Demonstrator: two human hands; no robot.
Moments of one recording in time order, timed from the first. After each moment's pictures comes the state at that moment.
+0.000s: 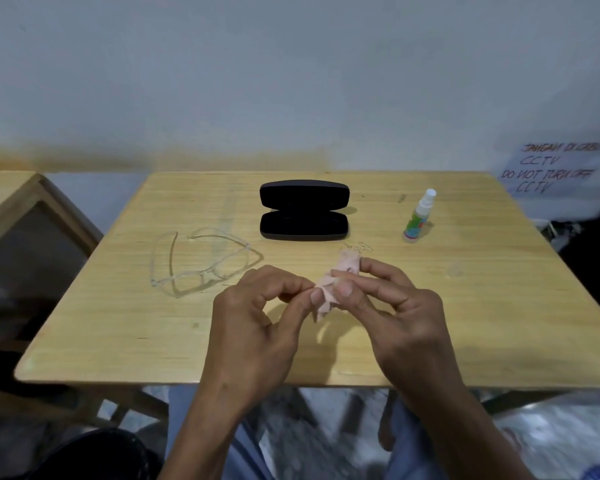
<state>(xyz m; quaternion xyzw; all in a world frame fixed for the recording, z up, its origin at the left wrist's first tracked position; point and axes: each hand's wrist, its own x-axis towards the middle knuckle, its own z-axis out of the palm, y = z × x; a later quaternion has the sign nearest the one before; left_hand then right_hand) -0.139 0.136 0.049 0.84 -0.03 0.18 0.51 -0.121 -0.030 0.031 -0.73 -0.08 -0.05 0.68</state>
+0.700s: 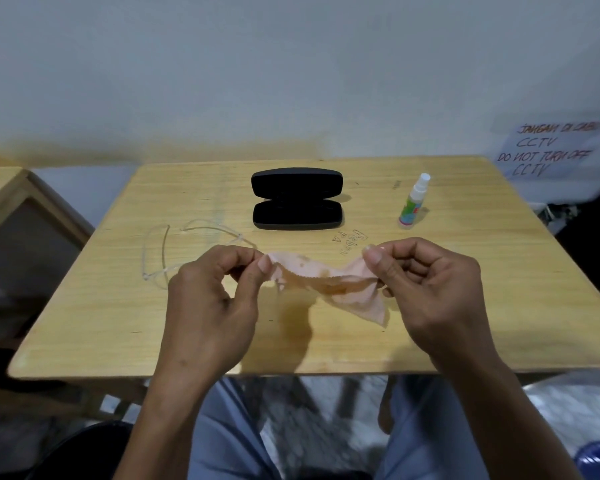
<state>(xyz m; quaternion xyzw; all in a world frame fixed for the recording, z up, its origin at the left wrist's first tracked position) -0.134 0.155 0.059 0.87 0.05 0.19 0.46 -0.107 -0.058 0.040 -0.72 -0.08 -0.10 0.69</state>
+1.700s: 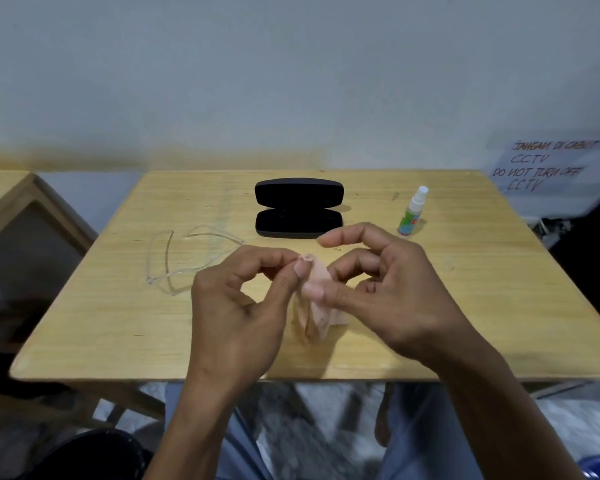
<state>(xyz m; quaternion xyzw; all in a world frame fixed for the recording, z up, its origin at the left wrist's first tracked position) -0.139 0.134 0.063 0.79 -0.02 0.25 0.57 -0.108 -0.032 0.079 -0.76 -0.14 0.07 0.63</state>
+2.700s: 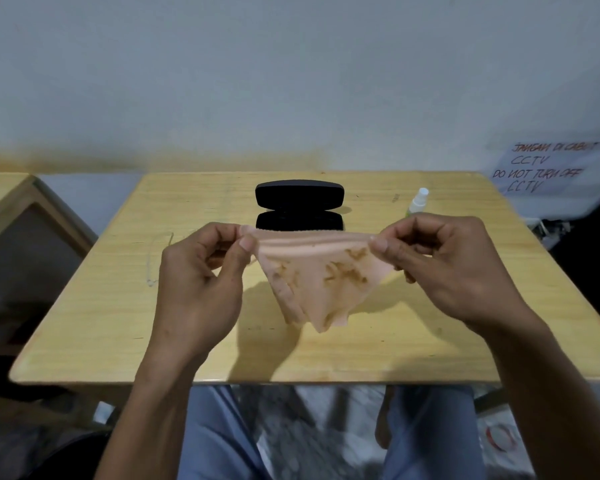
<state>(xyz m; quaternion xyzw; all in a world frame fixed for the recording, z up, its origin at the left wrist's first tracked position) -0.115 0.169 0.066 0.78 0.05 0.21 0.59 -0.075 -0.081 0.076 -0.81 -0.15 -0.05 0.57</state>
